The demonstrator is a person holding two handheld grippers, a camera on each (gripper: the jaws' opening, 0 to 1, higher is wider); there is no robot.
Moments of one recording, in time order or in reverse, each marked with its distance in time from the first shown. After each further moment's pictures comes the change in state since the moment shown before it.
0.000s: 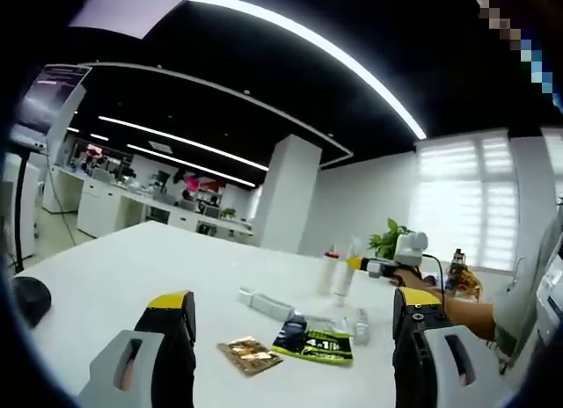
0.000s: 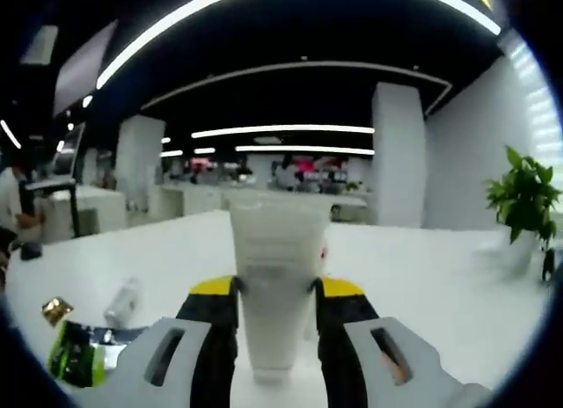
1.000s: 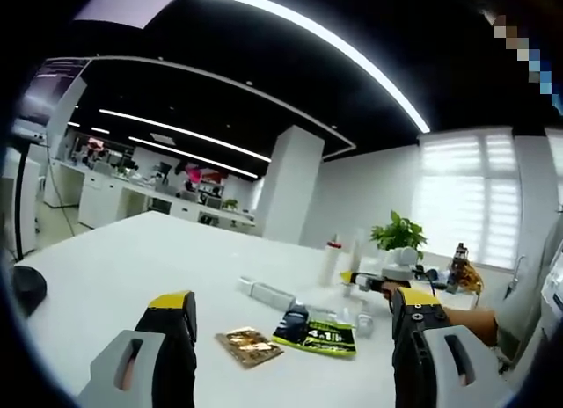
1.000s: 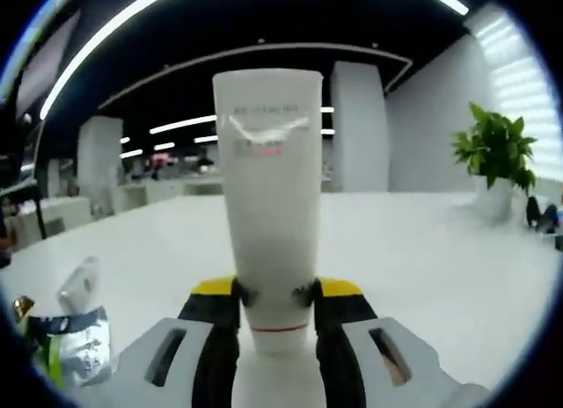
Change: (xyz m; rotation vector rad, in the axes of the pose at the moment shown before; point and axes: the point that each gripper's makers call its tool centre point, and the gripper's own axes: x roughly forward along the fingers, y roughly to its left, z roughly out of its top) left arm 0.009 0.004 -0.016 -0.010 0.048 0.020; right arm 0.013 -0.025 -0.078 0.104 0.095 -0.228
